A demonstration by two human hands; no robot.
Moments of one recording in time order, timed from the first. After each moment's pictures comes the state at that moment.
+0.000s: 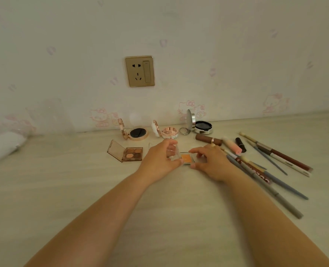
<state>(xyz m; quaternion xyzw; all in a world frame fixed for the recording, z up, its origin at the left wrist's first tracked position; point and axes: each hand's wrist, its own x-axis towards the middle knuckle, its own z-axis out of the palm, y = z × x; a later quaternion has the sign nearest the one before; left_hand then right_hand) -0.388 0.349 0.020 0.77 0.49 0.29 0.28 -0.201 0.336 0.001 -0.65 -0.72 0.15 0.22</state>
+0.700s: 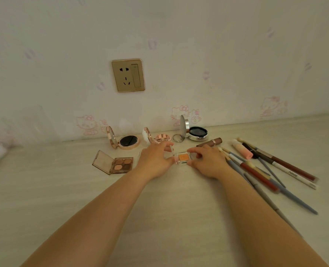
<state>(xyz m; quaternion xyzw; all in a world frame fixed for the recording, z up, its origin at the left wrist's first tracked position) -0.364 0.400 0.019 0.80 0.55 0.20 0.17 -0.186 0.381 -0.003 -0.70 -0.67 0.15 0.19</state>
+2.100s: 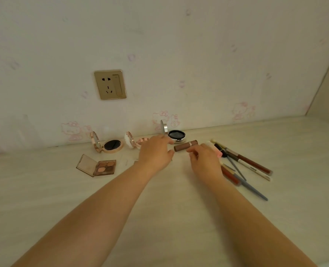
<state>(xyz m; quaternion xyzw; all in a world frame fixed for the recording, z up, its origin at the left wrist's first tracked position) -0.308 0.380 0.045 0.84 0.52 0.18 0.01 -0.164 0.329 0.011 -0.71 -0.60 0.07 0.36</state>
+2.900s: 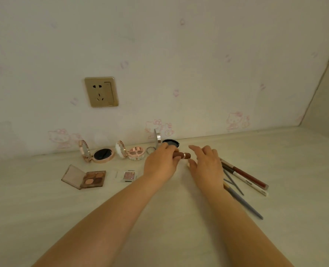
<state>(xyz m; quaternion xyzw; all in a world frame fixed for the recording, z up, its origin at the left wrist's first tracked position) -0.268 0.388 0.031 0.84 0.48 0.26 0.03 -0.143 0.338 0.013 -0.73 -0.59 -0.09 0.33</state>
